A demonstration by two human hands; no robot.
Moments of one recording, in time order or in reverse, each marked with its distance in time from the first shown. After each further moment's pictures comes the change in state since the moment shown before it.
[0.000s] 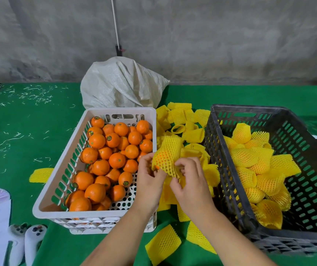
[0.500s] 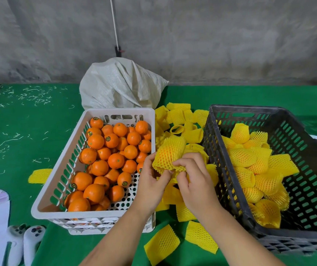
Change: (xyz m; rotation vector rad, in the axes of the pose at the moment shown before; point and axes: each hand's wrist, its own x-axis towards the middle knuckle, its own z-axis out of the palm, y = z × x) left_hand -0.004 0.006 0.000 0.154 -0.128 0.059; right_hand 0.009 -0.003 -0.017 0.032 0.045 -0.102
